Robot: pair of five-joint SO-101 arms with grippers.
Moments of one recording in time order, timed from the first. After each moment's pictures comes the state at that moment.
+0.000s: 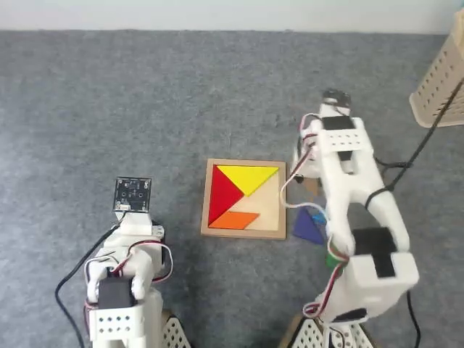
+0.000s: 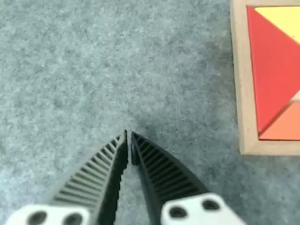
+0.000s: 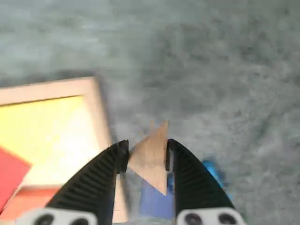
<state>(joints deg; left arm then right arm) -10.2 -103.3 97.2 72.0 -0.7 -12.0 6.8 13.3 70.9 -16.7</state>
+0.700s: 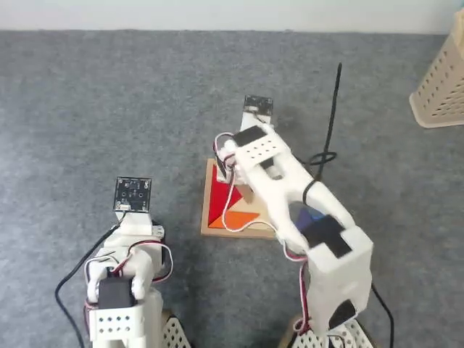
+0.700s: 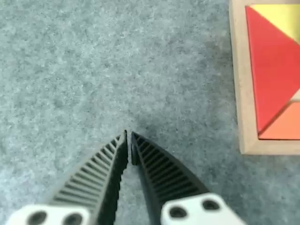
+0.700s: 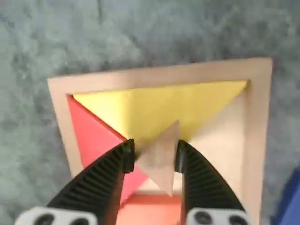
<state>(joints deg) -10.1 -103.3 97.2 72.0 -0.7 -33.8 23.1 0.1 66.3 -38.7</state>
